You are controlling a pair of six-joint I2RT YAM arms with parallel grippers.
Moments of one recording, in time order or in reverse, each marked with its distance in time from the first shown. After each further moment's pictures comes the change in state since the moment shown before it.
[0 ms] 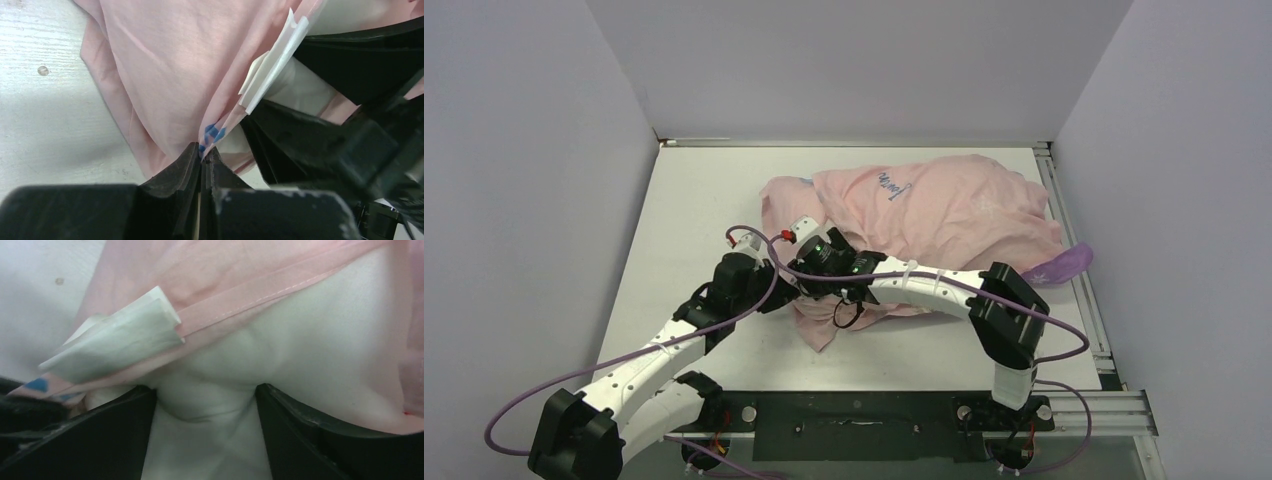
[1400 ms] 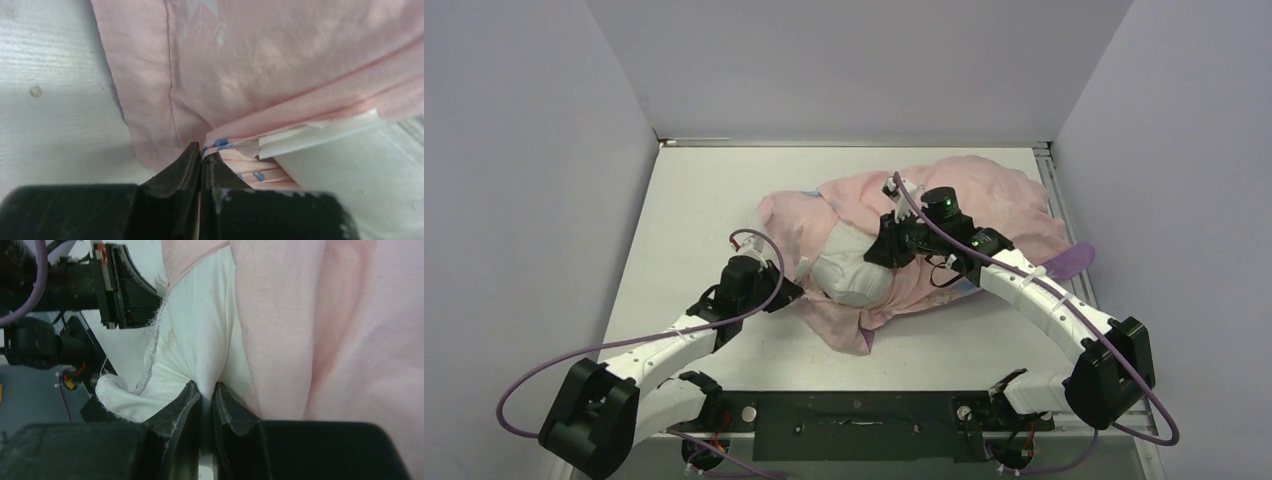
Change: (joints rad) left arm 0.017 0.123 -0.078 0.235 -0.012 -0.034; right arm -0.470 -0.505 -0.261 0.018 -0.864 0.105
